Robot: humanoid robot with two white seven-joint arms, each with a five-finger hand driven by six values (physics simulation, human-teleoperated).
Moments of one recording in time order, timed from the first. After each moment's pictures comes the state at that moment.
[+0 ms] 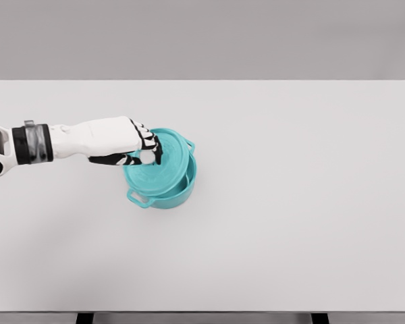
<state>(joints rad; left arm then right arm) -0.60 0.72 -0.58 -1.58 -0.30 -0.62 -0.61 0.06 0.00 -0.30 0.08 0.25 -0.01 0.09</state>
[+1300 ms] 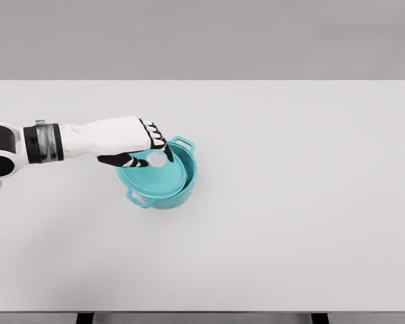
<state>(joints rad) -0.61 0.68 -0.59 -1.55 -0.30 -0.61 -0.61 0.06 0.00 -0.30 0.08 0.25 -0.01 0.09</state>
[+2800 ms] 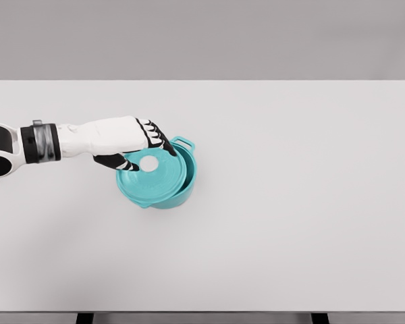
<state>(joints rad) -0.61 0.69 -0.59 -1.55 -0.31 -0.61 -0.61 0.06 0.00 -0.30 0.08 0.25 -0.01 0.09</state>
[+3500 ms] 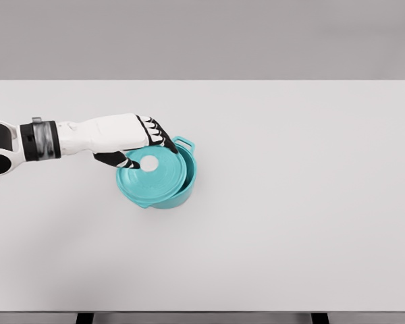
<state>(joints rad) -0.62 0.69 -0.59 -1.56 -0.31 -0.61 -0.61 0.06 0.00 -0.30 0.08 0.25 -0.01 0.09</state>
